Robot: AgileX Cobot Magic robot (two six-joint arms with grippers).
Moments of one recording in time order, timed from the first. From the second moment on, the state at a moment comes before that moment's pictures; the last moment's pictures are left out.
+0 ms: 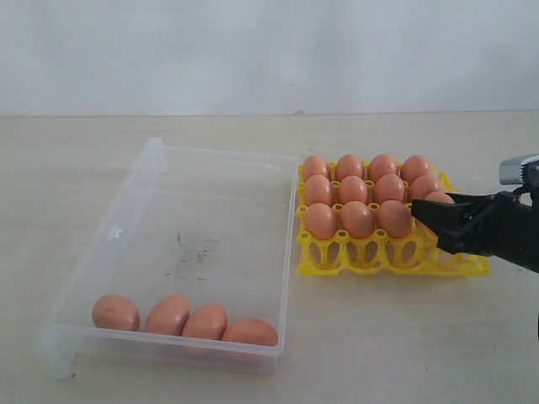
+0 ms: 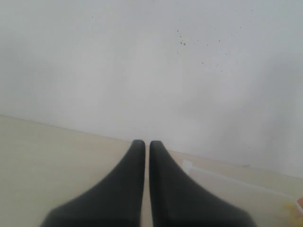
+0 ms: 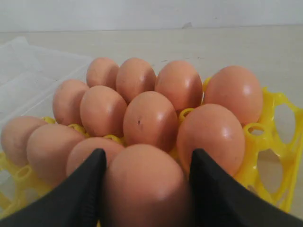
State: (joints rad) left arm 0.05 0.00 0.00 -0.40 0.00 0.18; right arm -0.18 2.04 -0.55 -0.89 -1.19 0.40
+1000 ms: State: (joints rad) left arm 0.05 0.00 0.00 -0.40 0.00 0.18; right arm -0.18 2.07 -0.60 -0.87 -1.20 0.37
